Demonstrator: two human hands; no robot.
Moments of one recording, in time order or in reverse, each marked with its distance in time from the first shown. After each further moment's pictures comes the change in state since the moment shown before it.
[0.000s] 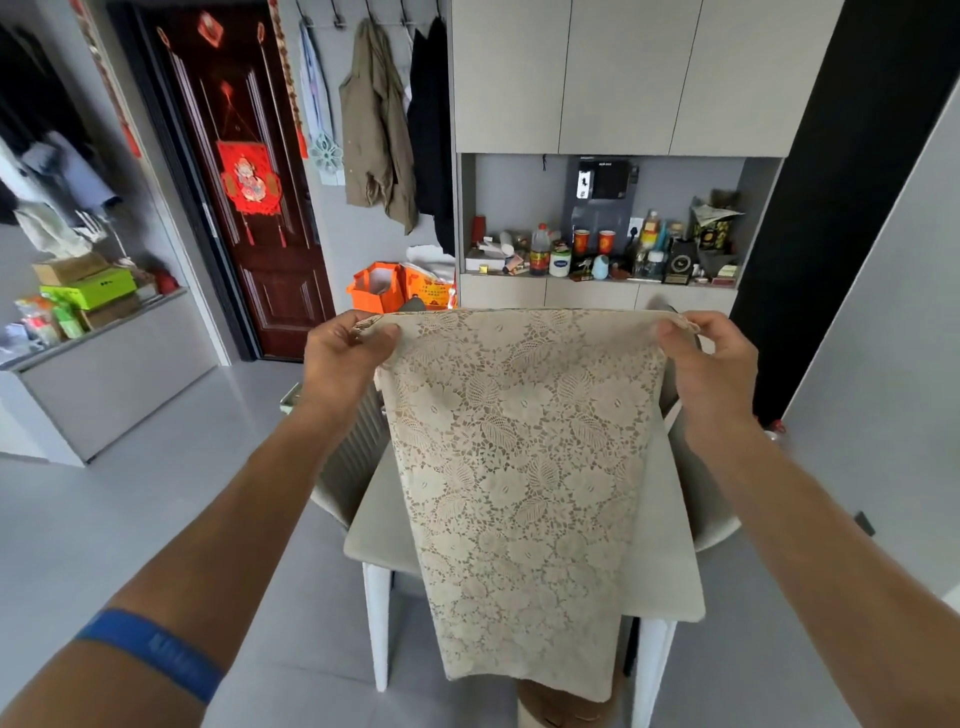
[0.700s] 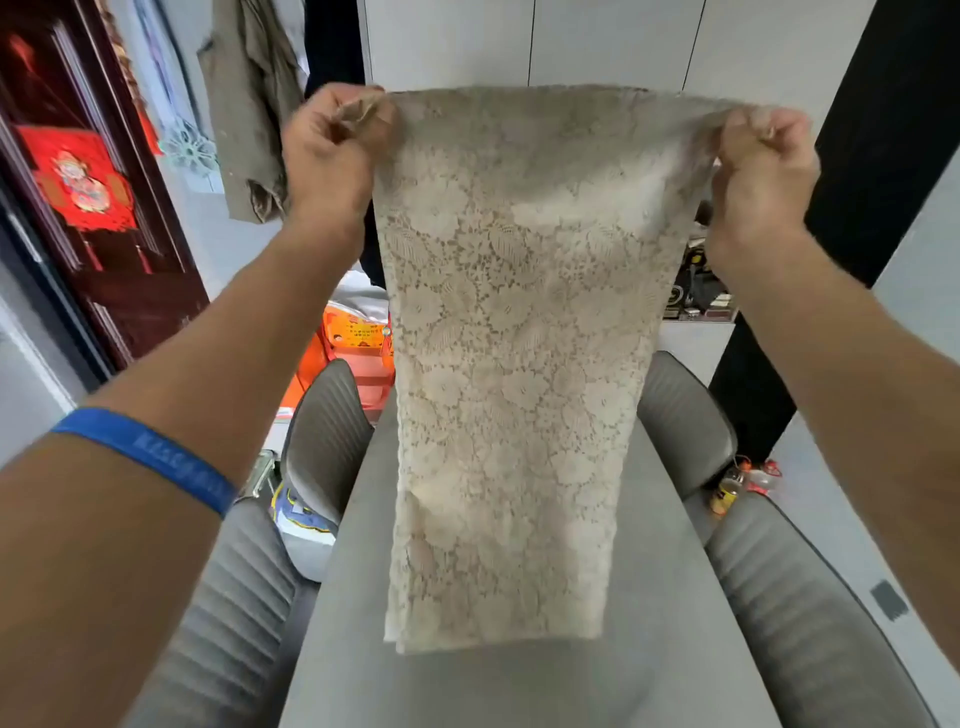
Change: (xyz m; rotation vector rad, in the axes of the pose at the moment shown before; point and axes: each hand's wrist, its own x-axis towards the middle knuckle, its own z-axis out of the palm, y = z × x) left_hand 0.542 -0.069 0.155 -0.221 -0.013 0.343; right_hand 0.457 0.042 0.258 0.378 0.144 -0.130
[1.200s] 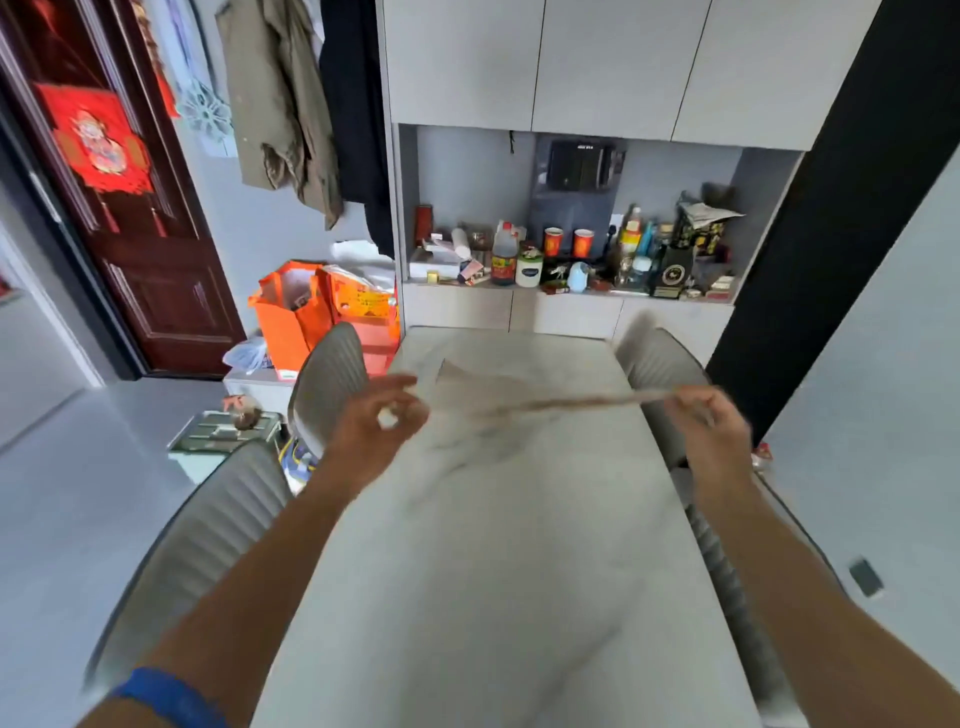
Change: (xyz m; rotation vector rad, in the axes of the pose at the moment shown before) left_hand -0.253 -0.097 -0.071 0.444 -0.332 -0.353; right_hand -0.160 0.120 -0.197 -0.356 -0.104 0.272
